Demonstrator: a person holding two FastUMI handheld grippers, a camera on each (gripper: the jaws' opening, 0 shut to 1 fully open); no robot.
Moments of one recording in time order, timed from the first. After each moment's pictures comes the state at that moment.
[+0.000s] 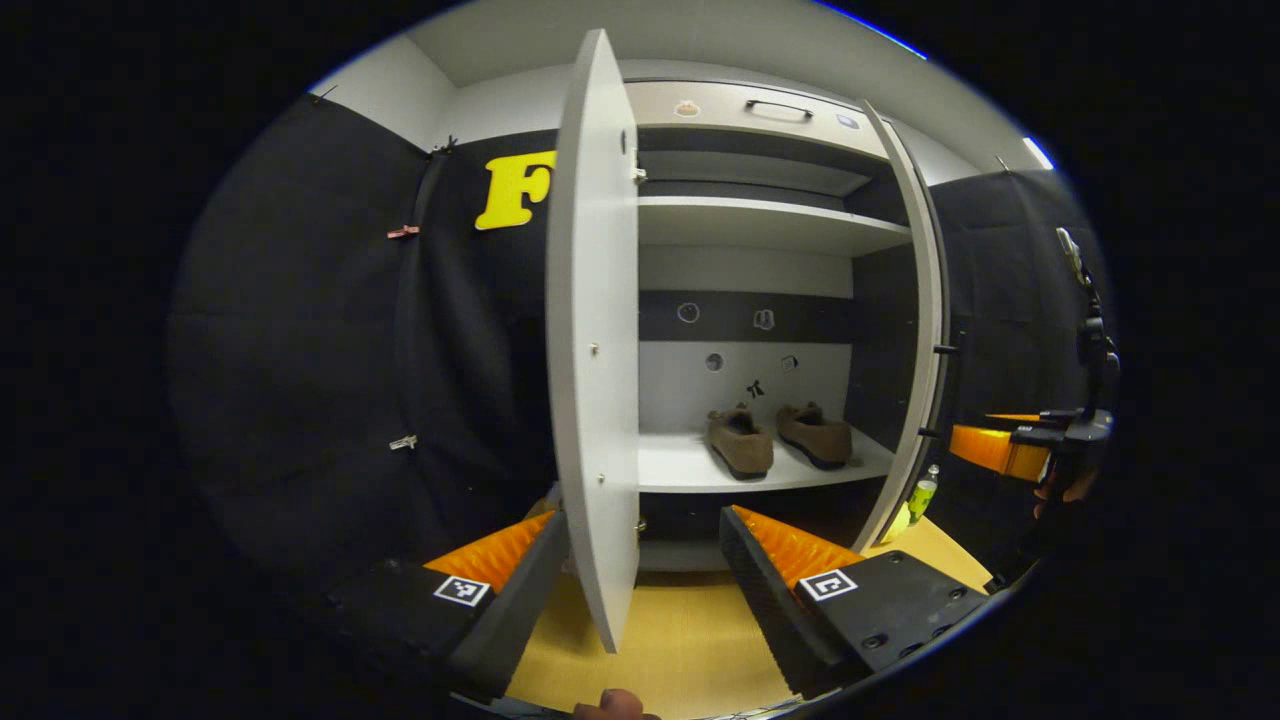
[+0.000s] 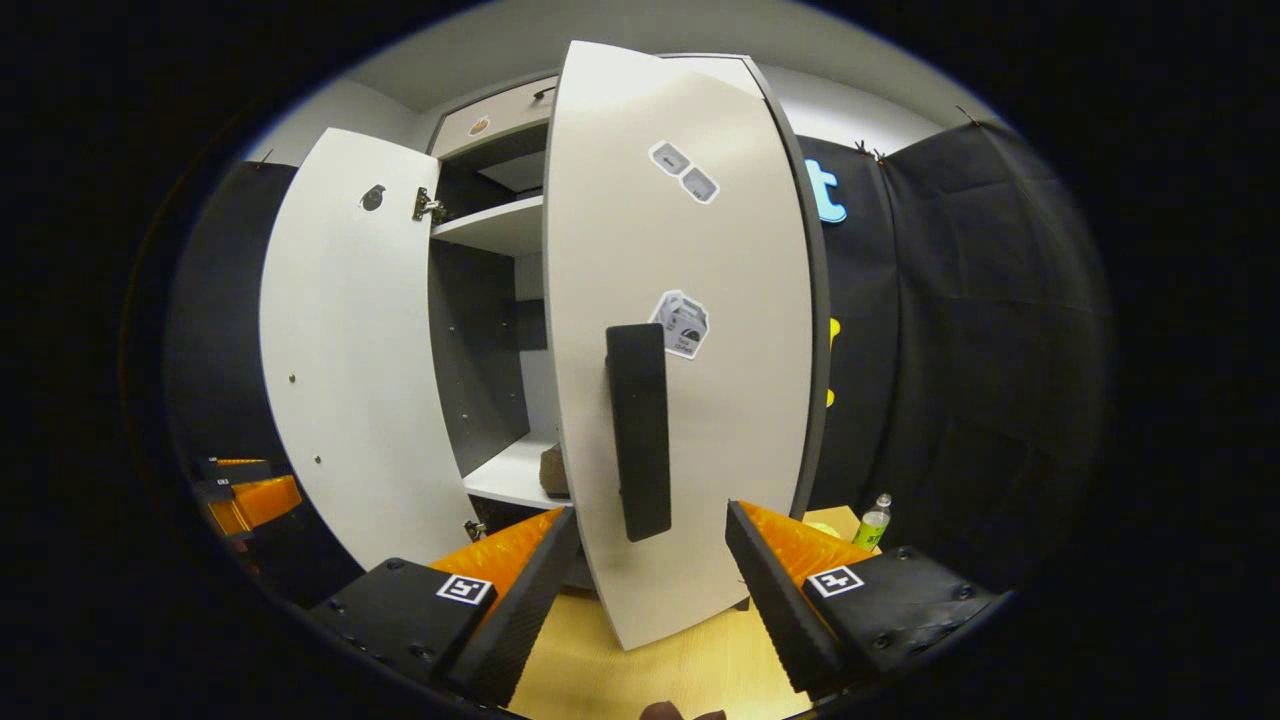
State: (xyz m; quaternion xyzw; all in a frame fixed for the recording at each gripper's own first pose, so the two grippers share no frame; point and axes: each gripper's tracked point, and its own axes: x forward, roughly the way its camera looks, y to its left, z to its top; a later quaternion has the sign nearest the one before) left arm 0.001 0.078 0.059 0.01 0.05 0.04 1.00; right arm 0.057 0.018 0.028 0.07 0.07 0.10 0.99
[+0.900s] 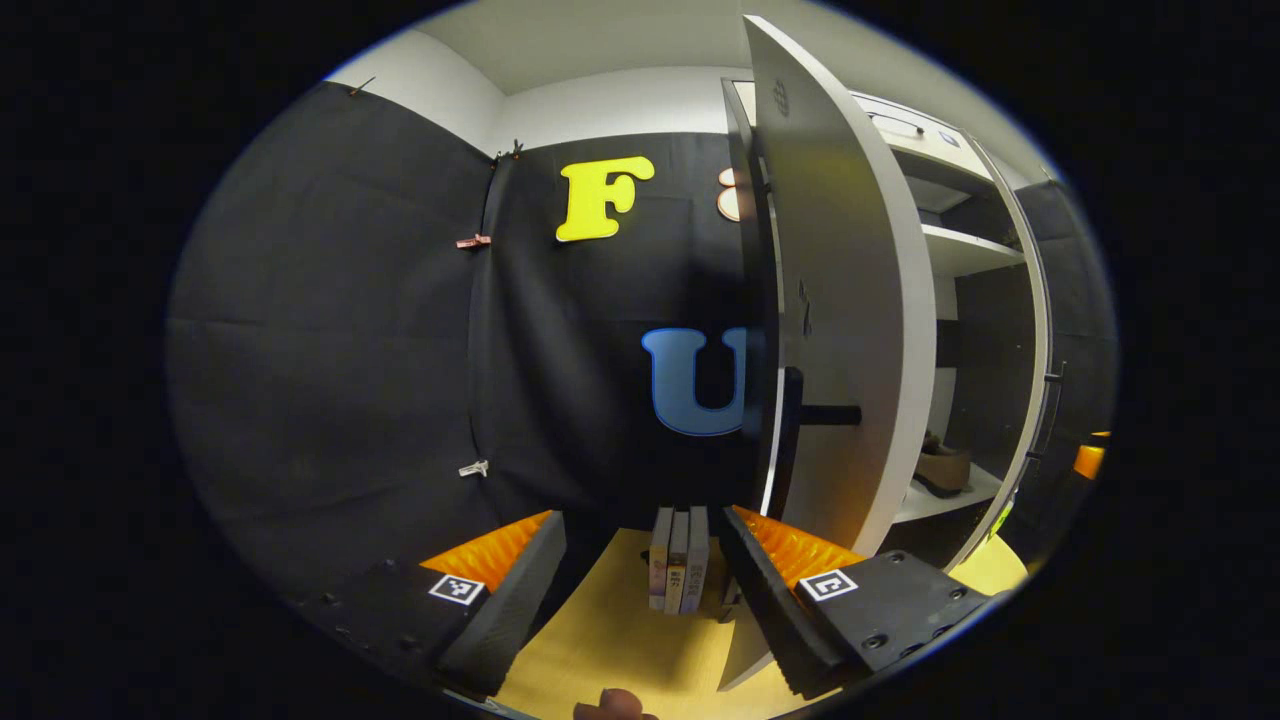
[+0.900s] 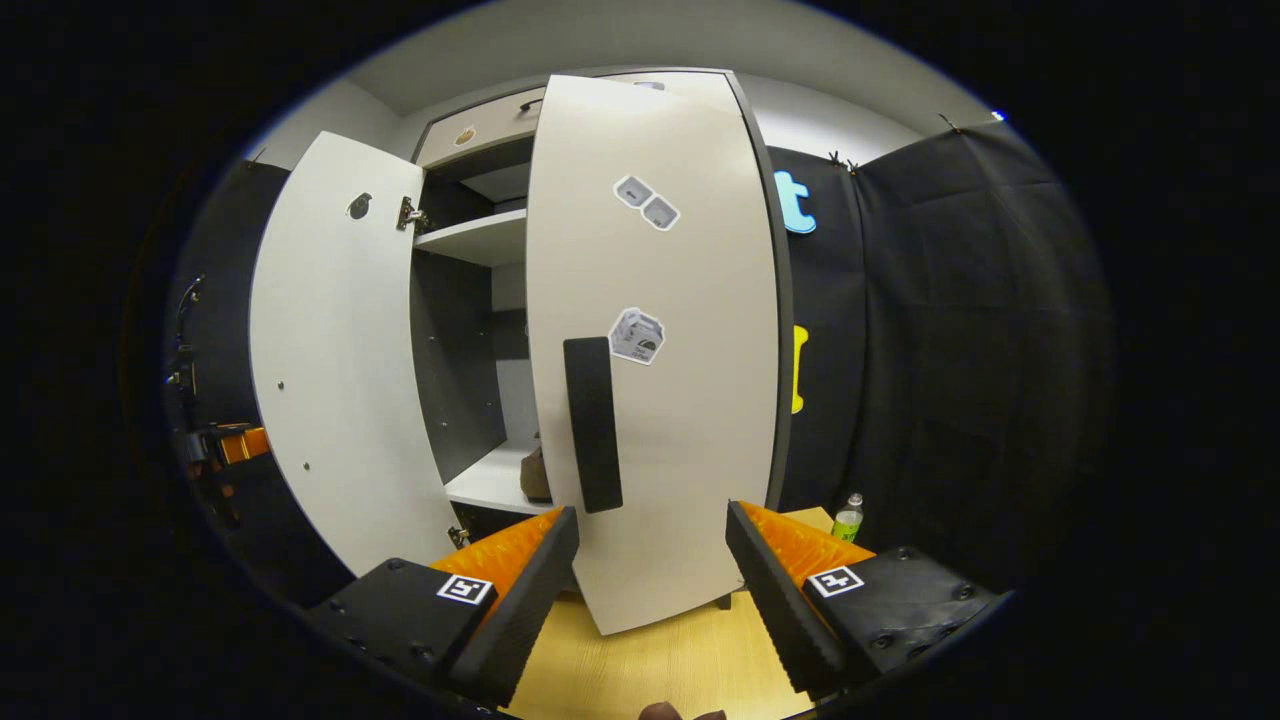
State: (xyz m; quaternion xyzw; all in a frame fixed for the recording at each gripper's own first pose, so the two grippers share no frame) left arm 0.050 0.199 0.086 0.00 0.03 0.10 0.99; right arm 0.042 -0.006 0.037 0.08 0.06 0.04 0.99
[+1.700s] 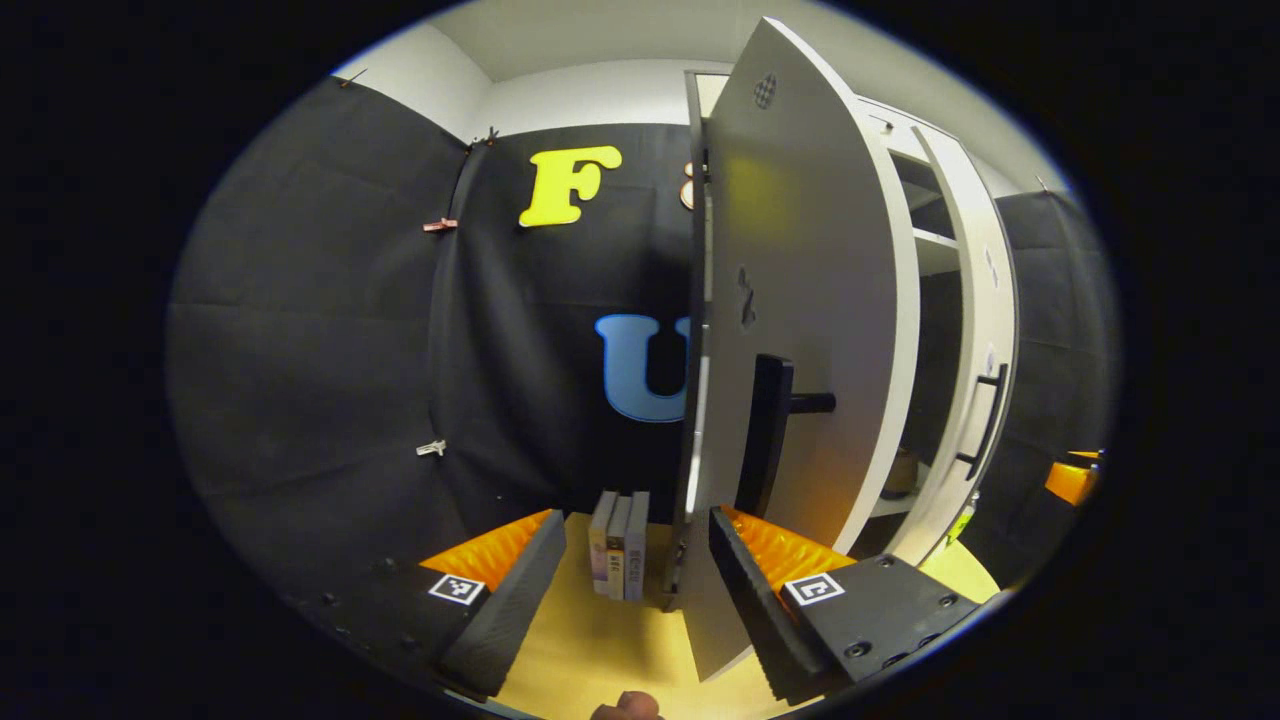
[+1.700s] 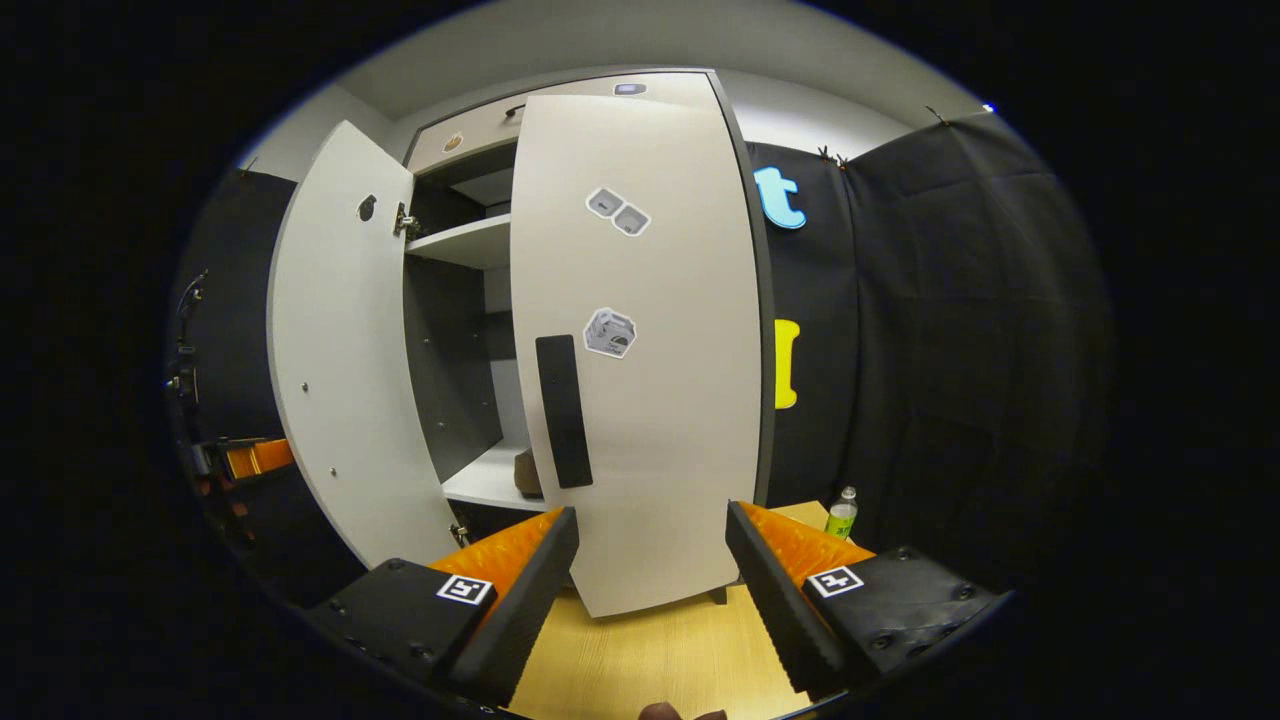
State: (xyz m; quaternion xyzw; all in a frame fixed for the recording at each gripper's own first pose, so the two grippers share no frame) left arm 0.050 0.120 0.079 -0.01 0.05 0.05 1.00; right arm 0.030 -0.016 0.033 0.09 0.06 0.05 0.99
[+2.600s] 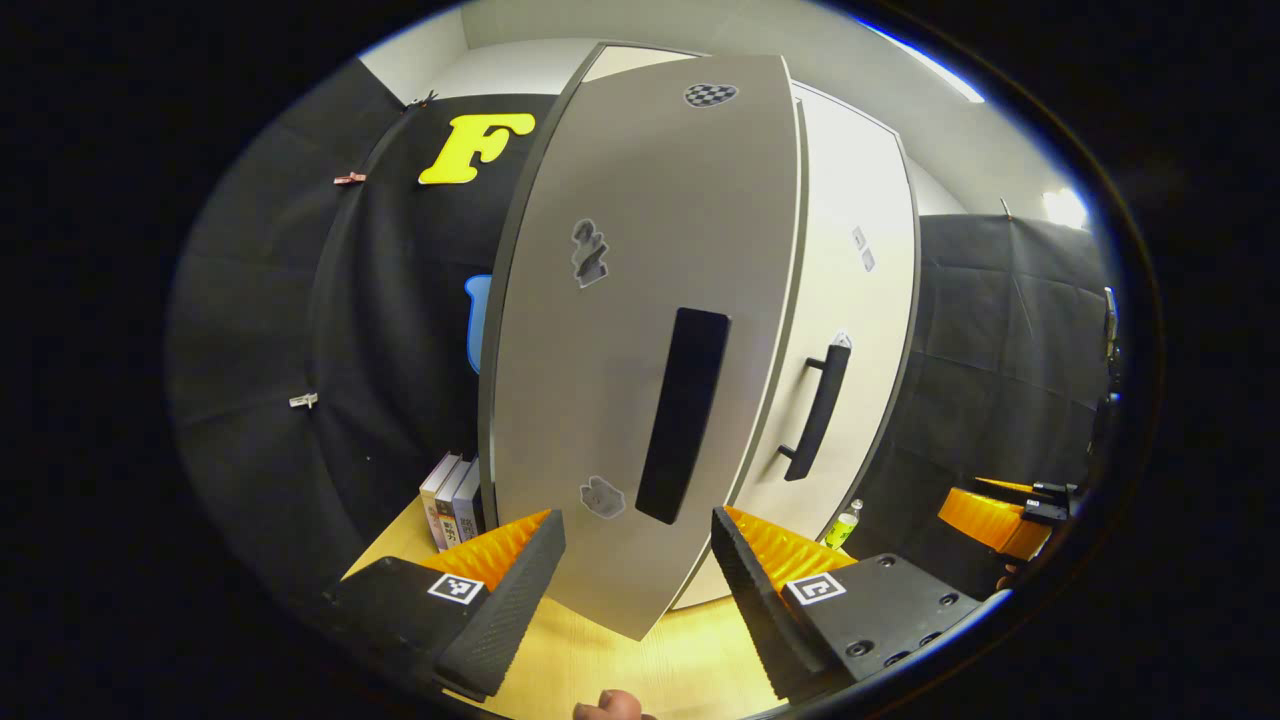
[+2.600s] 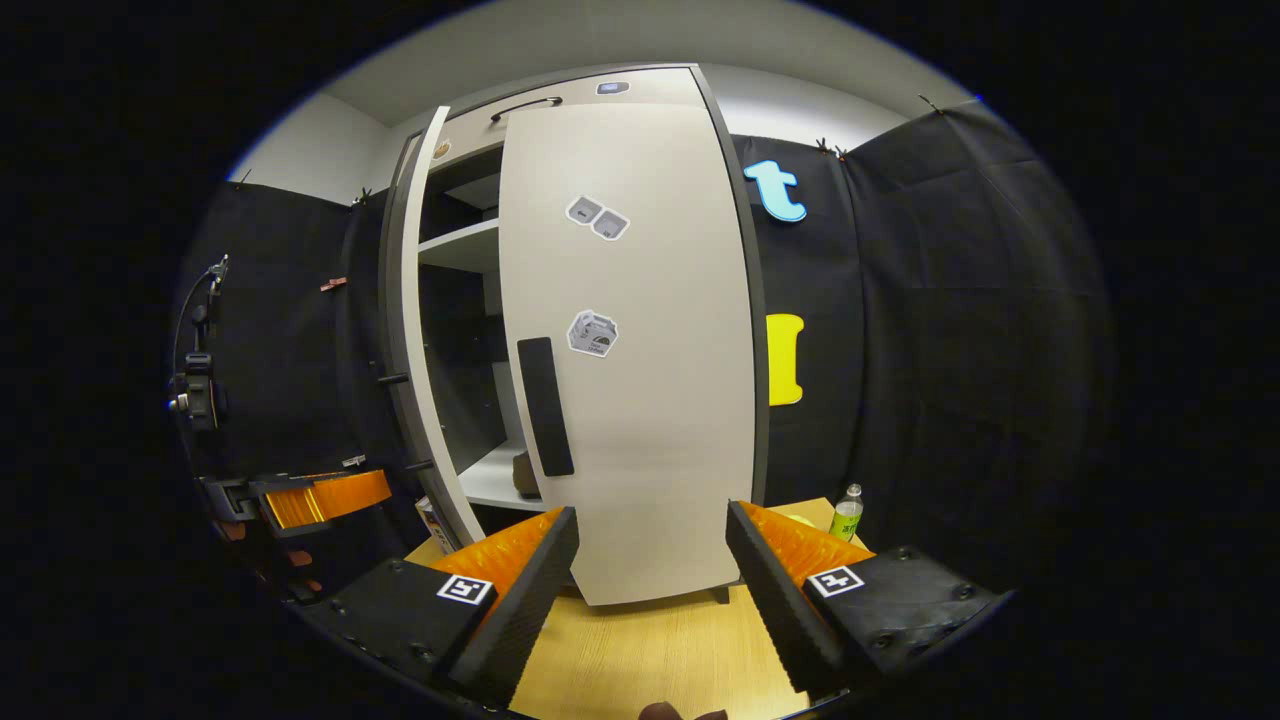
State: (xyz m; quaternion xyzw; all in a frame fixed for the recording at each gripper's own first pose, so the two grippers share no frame) left arm 0.068 -0.039 0.059 -0.06 0.06 -0.08 0.99; right arm 0.034 -0.033 0.034 0.10 0.07 0.06 0.99
